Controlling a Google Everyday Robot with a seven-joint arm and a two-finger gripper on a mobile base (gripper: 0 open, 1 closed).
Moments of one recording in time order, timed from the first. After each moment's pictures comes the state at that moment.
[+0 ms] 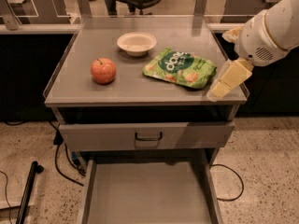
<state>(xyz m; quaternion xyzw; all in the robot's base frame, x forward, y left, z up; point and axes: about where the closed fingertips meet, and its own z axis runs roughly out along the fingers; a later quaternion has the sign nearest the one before) 0.540 -0.176 0.946 -0.56 0.76 0.04 0.32</state>
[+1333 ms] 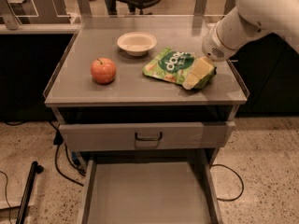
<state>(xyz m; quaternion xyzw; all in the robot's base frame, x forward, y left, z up) 0.661 -0.151 0.877 -0.54 0.78 0.01 0.30</state>
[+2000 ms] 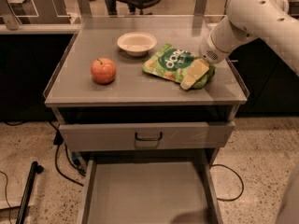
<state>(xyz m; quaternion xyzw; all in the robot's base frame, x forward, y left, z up) 0.700 -0.158 0.839 -0.52 0.81 0.02 0.28</state>
